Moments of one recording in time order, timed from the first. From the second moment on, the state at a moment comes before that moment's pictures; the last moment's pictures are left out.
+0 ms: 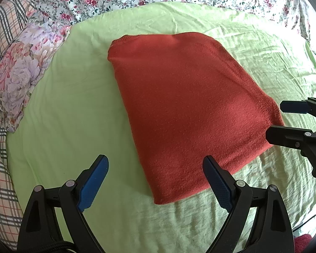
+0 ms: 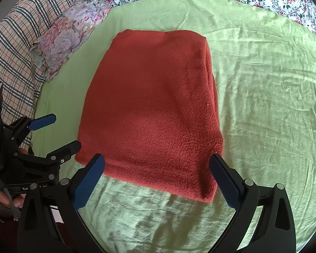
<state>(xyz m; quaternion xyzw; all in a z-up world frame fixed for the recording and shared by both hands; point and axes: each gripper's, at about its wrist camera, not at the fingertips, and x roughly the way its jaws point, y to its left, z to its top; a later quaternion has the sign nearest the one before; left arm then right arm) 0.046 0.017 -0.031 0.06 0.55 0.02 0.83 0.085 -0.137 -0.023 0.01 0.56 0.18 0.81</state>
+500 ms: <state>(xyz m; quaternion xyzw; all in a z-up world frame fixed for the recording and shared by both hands) 0.058 0.017 -0.030 0.06 0.55 0.01 0.84 0.099 -0.138 -0.022 0.01 0.56 0.19 0.81</state>
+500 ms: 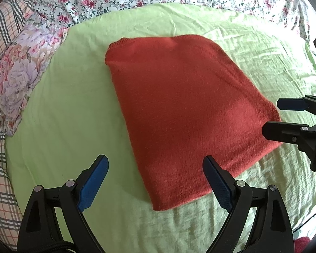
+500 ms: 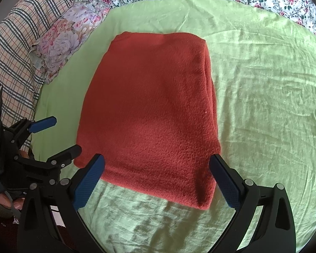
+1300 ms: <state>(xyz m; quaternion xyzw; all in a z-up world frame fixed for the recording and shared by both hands) 0.064 0.025 -0.034 0.04 0.55 0.01 0.84 0.108 -0.146 -0.027 0.03 0.56 0.17 0.81</state>
